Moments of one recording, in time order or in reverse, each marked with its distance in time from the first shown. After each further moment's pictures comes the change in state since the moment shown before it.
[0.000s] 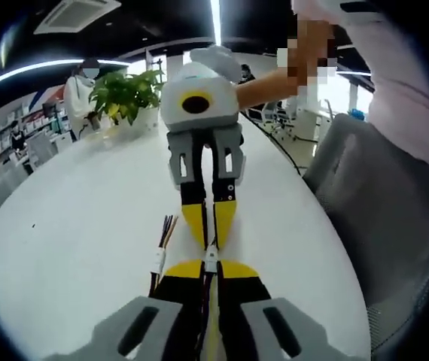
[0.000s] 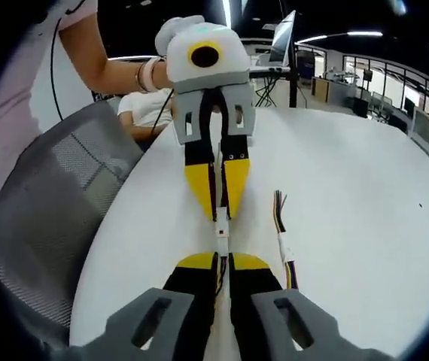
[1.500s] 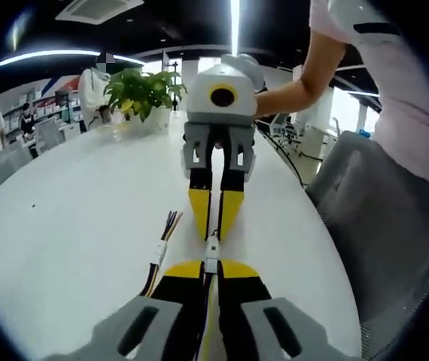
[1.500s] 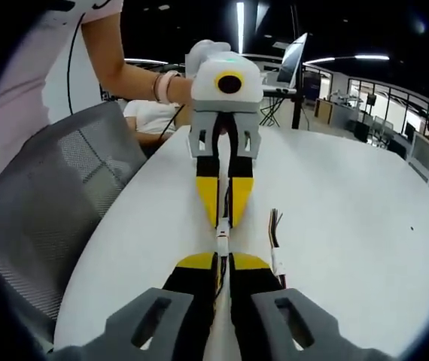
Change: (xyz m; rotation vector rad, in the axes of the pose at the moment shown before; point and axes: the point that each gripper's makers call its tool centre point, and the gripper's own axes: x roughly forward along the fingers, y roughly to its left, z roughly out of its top) left arm -0.006 0.005 -0.005 -0.128 -0.050 0.016; right arm -0.007 -0.004 0.009 -0.097 -0.085 -0.021
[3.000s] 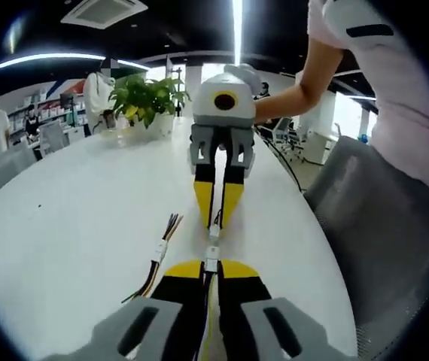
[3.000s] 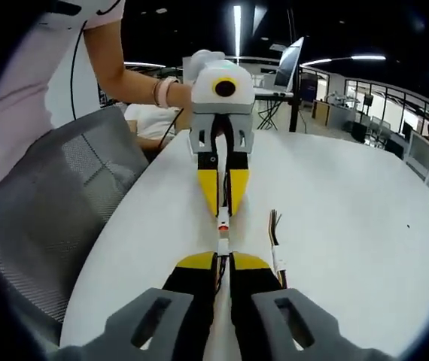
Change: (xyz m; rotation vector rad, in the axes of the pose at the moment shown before) left arm -0.011 -0.004 0.003 -0.002 -0.041 0.026; right arm -0.010 0.011 0.006 0.006 -0.019 -0.006
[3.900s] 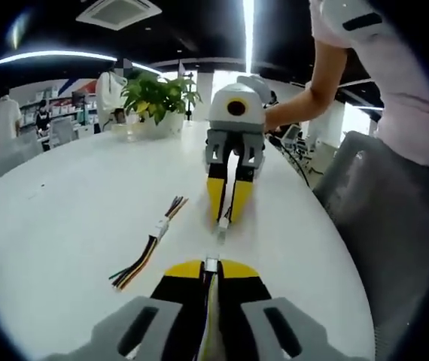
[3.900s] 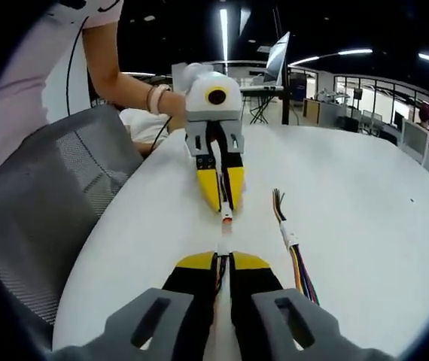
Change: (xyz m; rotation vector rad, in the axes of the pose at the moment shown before) left arm 0.007 0.006 -0.028 -0.048 -0.043 0.043; right arm 0.007 0.000 -0.029 0.068 -0.028 -0.032
